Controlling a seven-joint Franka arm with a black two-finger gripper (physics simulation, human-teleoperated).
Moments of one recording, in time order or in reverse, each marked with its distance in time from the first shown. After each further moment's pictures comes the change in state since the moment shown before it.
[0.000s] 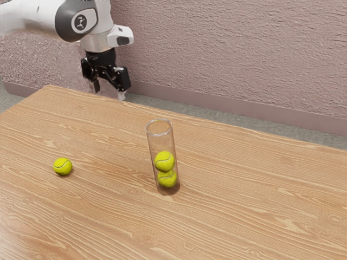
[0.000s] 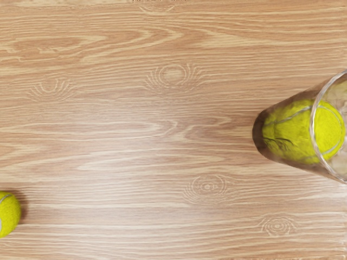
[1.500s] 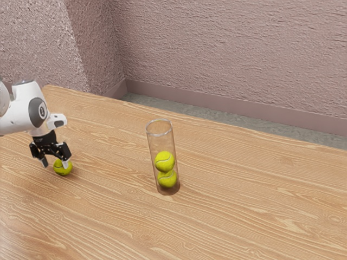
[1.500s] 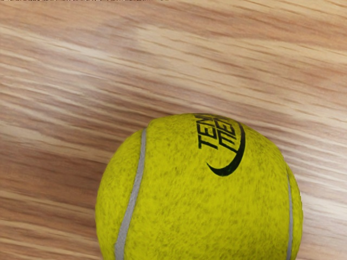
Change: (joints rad) arm 0.202 0.360 0.374 -0.350 -0.343 0.512 0.450
